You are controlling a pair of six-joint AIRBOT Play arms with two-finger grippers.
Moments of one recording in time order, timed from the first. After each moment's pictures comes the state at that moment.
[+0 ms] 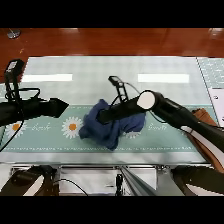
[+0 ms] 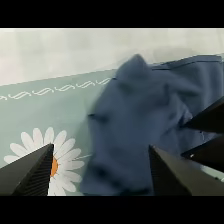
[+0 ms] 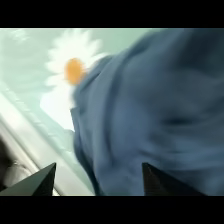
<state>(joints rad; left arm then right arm) -0.18 -0.63 0.80 1.21 -1.08 -1.55 0.68 -1.37 1.05 -0.74 0.82 1.41</state>
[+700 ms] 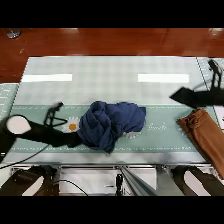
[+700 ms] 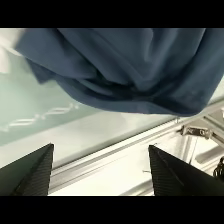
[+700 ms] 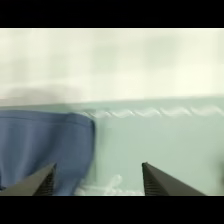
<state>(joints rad) -0.25 -0.76 0.47 1.00 -1.28 -1.57 -0.25 -0.93 0.83 -1.02 1.14 1.40</state>
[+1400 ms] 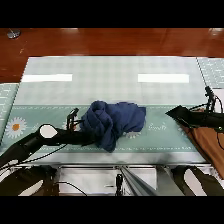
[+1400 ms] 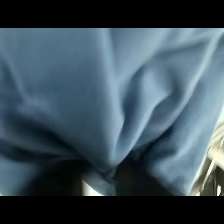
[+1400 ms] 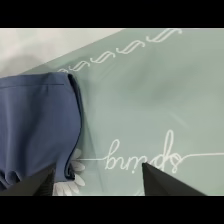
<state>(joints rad) -0.50 -1.00 0.32 0.49 -0.71 -1.36 -0.36 -0.83 0.53 -0.86 1.11 1.32</state>
